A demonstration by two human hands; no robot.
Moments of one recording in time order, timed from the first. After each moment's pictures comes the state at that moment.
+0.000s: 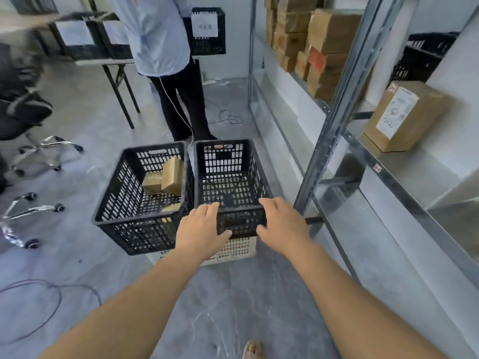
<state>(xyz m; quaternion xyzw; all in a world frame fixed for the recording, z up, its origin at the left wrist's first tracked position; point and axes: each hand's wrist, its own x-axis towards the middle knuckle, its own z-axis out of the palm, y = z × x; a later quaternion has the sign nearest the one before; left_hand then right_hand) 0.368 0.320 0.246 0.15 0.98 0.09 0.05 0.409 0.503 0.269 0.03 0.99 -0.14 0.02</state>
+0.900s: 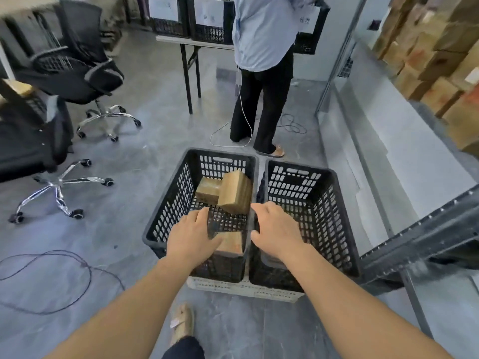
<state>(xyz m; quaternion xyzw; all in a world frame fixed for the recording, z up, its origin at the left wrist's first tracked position) 0.165 0.121 0.200 -0.04 0.99 0.15 0.05 0.139 0.308 0.230 -0.15 0.98 -0.09 0.10</state>
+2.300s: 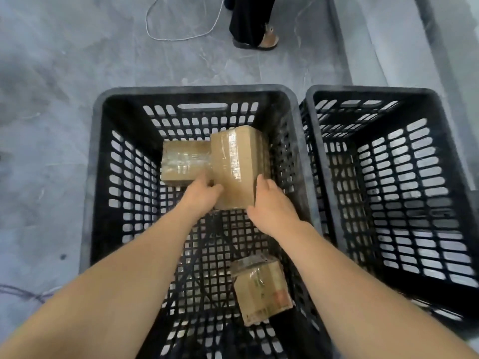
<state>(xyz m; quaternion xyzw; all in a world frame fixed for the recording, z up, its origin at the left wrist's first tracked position) -0.198 0.079 -0.096 -0.13 0.80 0.43 0.39 -0.153 0.227 -0.052 0.12 0.92 -0.18 0.33</state>
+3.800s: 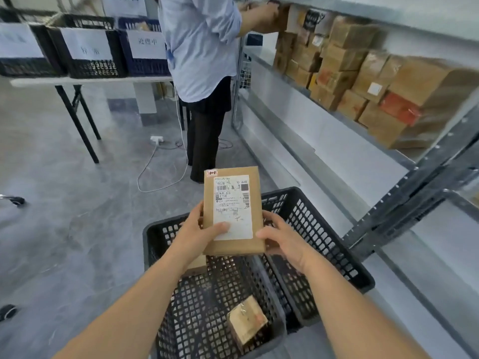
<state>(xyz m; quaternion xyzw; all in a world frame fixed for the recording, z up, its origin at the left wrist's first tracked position) -0.102 0.034 0.256 0.10 0.76 0.60 0.25 -0.018 0.233 0.253 0.20 0.72 -0.66 0.10</state>
